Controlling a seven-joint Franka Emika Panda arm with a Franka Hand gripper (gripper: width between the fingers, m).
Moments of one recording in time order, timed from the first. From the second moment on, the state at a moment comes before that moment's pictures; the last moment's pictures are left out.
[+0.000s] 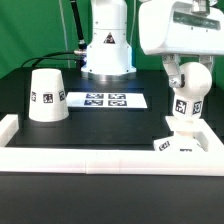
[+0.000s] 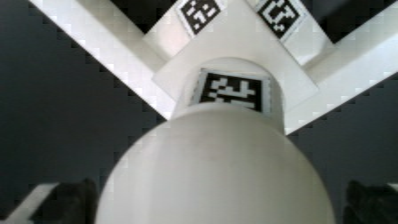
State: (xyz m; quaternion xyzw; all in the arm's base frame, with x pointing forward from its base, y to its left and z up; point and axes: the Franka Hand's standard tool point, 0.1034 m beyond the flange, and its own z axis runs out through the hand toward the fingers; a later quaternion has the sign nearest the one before) arm 0.611 0.105 0.123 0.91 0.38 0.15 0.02
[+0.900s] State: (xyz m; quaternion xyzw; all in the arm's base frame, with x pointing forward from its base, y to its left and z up) arm 0.612 0.101 0.125 0.96 0.23 0.16 0.00
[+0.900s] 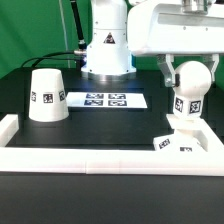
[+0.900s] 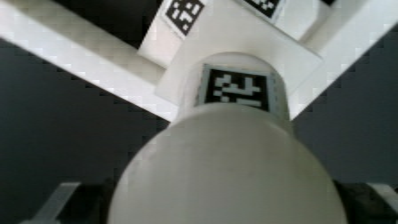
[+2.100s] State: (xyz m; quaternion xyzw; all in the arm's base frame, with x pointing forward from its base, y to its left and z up) arm 0.602 0.099 0.116 0.95 -0.26 0.15 -0.09
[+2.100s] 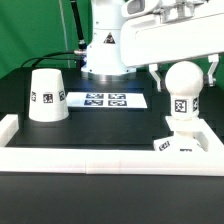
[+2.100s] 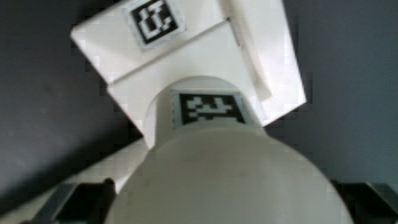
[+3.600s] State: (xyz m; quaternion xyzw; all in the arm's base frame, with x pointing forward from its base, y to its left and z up) arm 0.604 0.105 0.115 0.98 0.15 0.11 -0.02
